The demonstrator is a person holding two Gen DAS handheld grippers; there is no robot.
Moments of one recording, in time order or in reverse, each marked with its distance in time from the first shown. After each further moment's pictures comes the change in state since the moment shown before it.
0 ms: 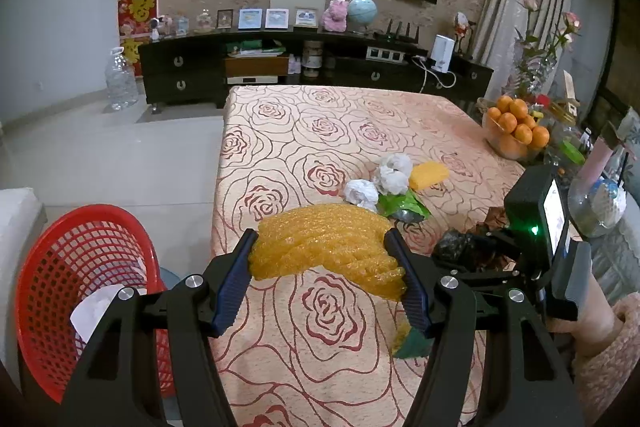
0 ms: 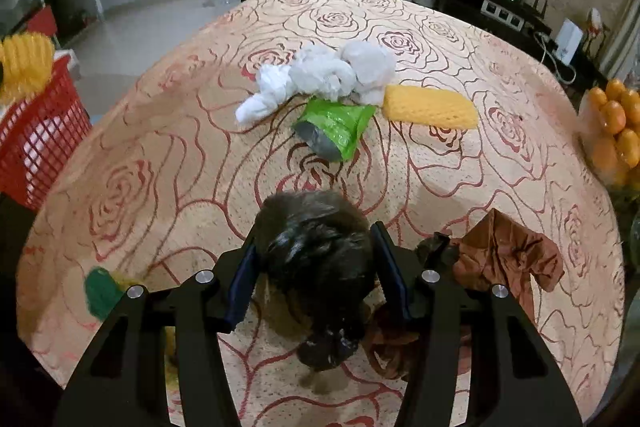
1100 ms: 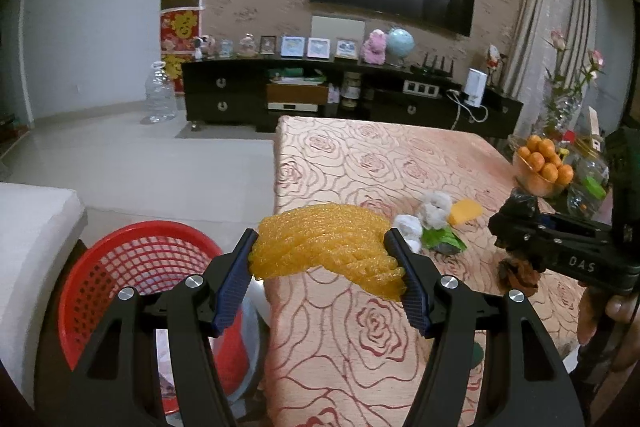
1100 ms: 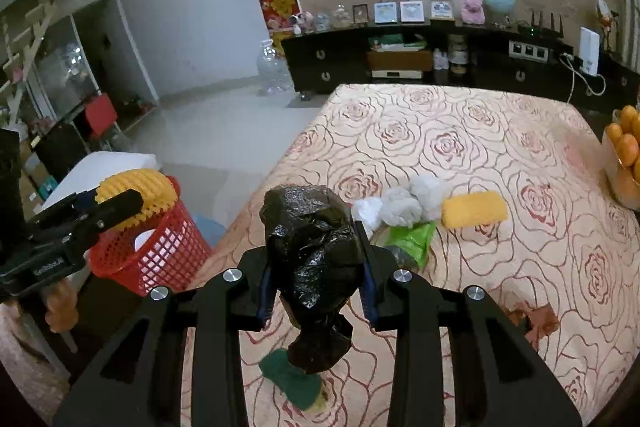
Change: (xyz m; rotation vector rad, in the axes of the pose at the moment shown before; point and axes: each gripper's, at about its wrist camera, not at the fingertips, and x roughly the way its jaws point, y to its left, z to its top) left arm -0.043 0.039 0.008 -0.065 -0.107 0.121; right arm -0.103 0.014 0.045 0.124 -0.290 0.272
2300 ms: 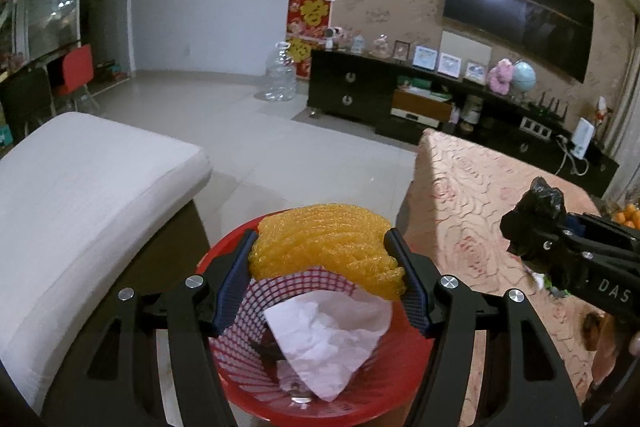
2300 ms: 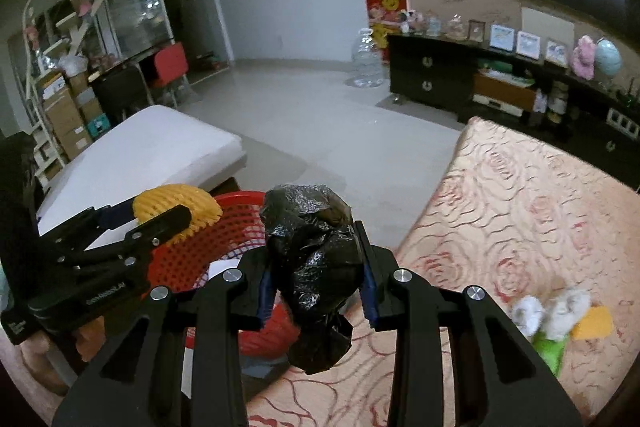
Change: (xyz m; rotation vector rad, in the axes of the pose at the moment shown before) left arm -0.021 0.126 -0.009 -0.243 0.005 0.358; right arm 0.091 0.157 0.054 -0.242 0.081 0.220
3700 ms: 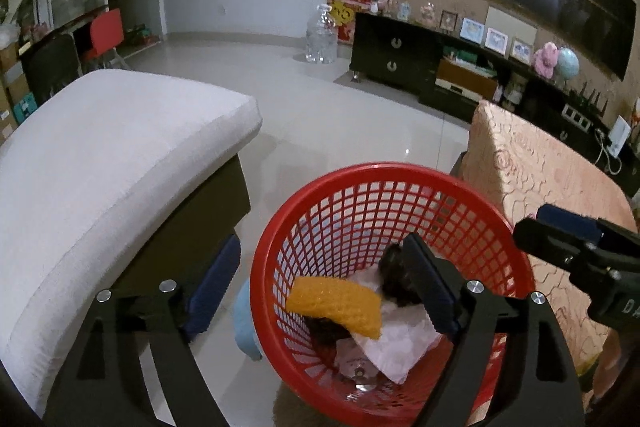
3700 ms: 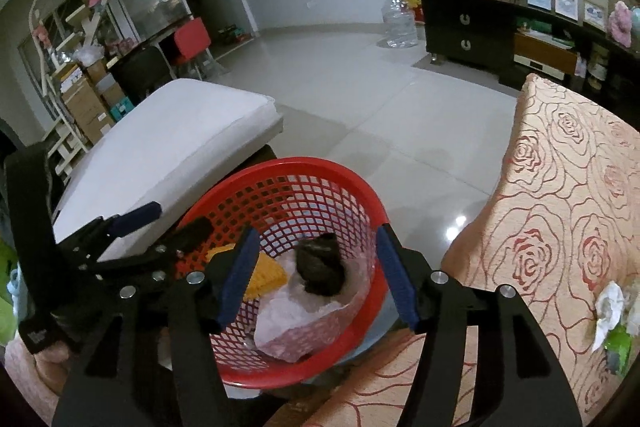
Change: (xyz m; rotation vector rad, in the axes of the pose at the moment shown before) left arm 0.030 0.051 -0.016 -0.062 0.115 0.110; right arm 0.057 0.031 -0.006 0.032 0.109 0.106
